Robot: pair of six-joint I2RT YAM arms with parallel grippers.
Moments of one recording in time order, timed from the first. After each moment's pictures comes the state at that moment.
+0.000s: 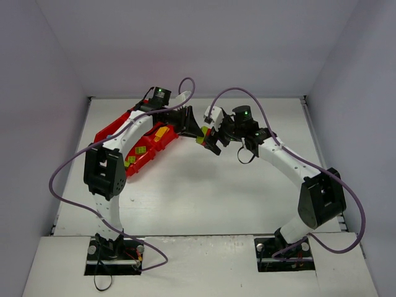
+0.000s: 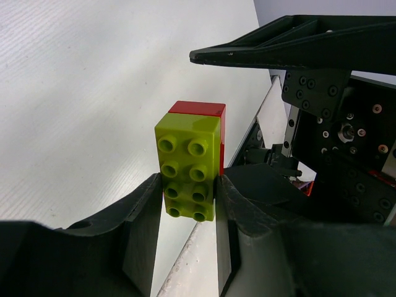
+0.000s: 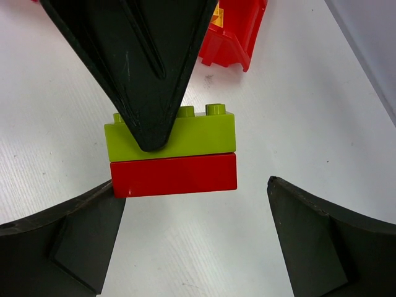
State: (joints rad) left arm -0.37 1.96 1.75 -0.63 0.93 -0.41; right arm 0.47 1.56 1.17 -0.18 -0.47 -0.51
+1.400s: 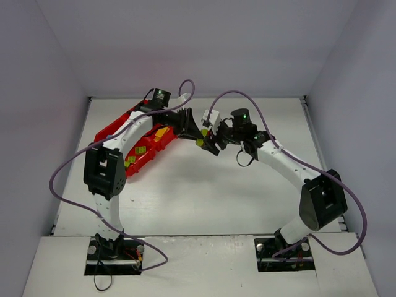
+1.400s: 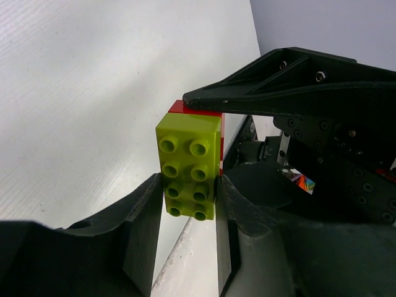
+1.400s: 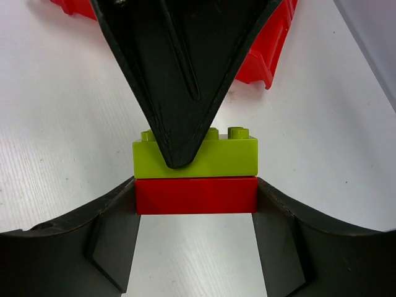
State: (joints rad) left arm -0.36 1.96 1.73 -0.64 0.96 -0.41; right arm 0.49 1.55 1.14 -0.15 -0.52 -0.50
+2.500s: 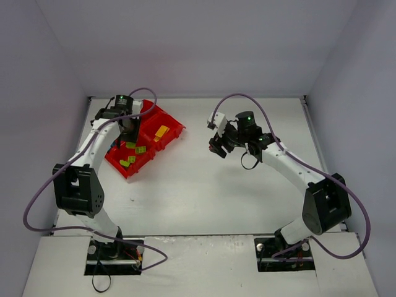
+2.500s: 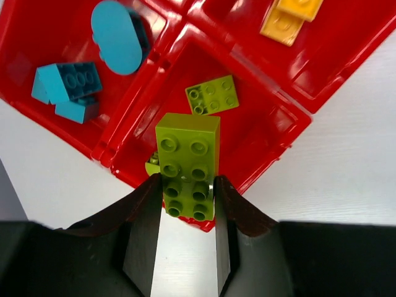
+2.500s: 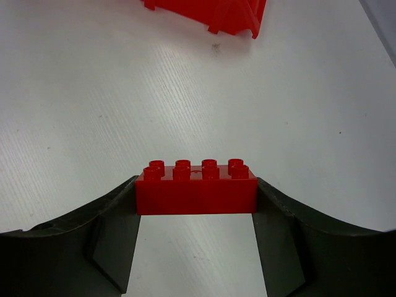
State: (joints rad) left arm -0.14 1.67 1.51 -0.87 -0.07 0.03; right arm 0.46 1.50 1.08 -0.21 -0.44 -0.51
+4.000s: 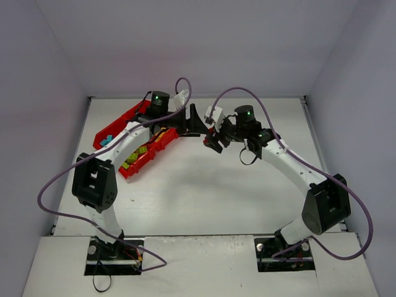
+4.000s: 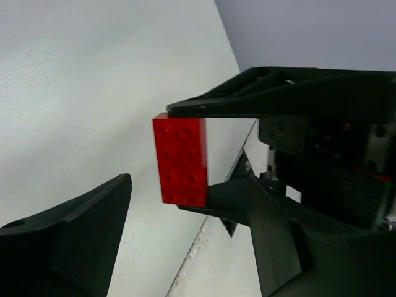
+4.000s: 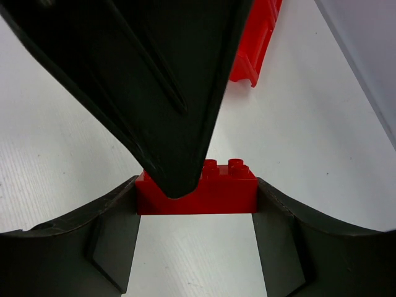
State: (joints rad) left arm -0.41 1.77 1.50 -0.26 0.85 -0.62; right arm 0.48 1.50 1.17 -0.21 -0.51 -0.51
